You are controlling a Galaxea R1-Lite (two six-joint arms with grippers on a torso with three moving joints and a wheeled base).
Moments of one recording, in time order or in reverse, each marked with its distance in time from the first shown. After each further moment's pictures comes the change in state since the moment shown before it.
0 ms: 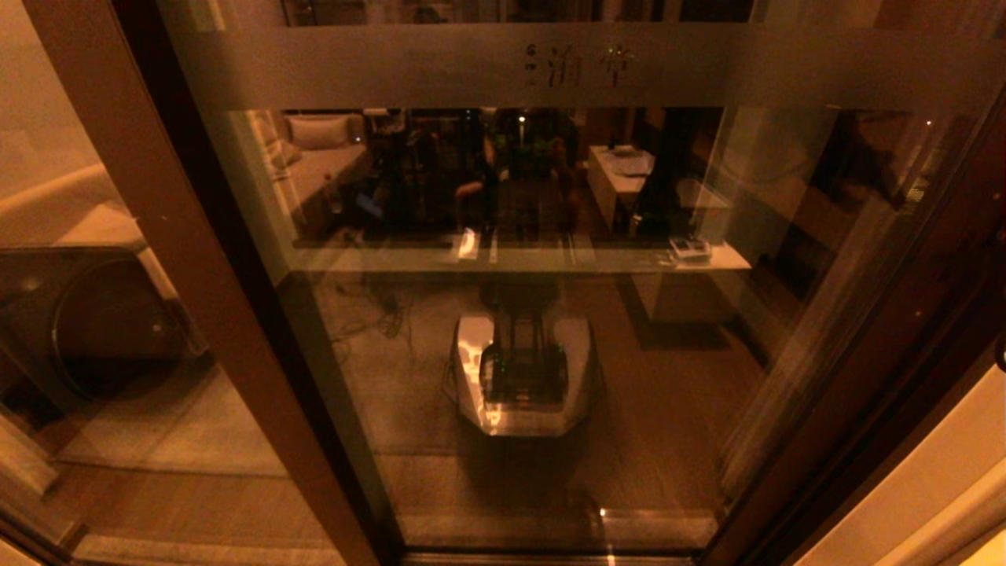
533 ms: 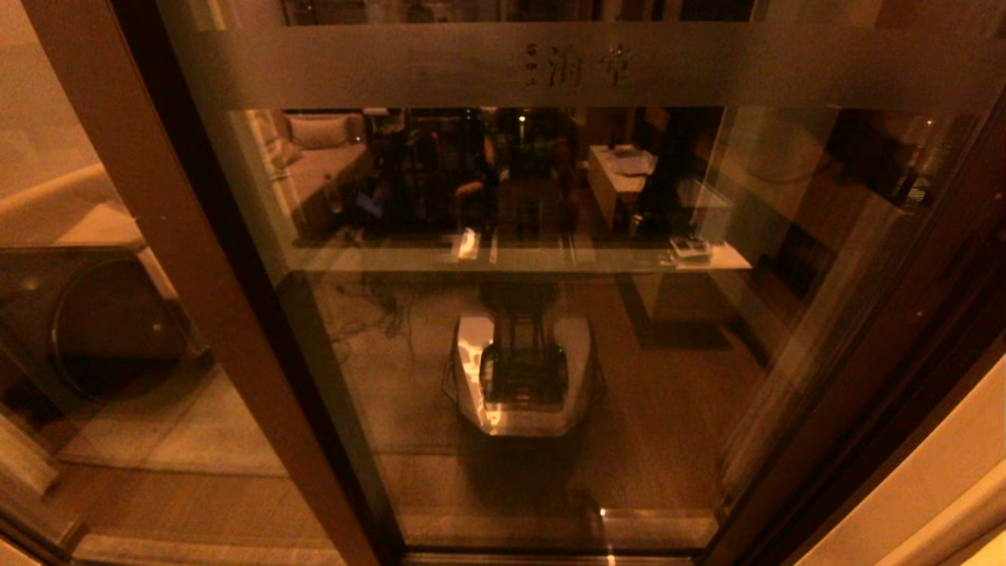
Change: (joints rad) left arm 0.000 0.000 0.000 0.000 0.000 0.000; right arm -0.029 0.054 -0.079 -0.009 -0.180 0.000
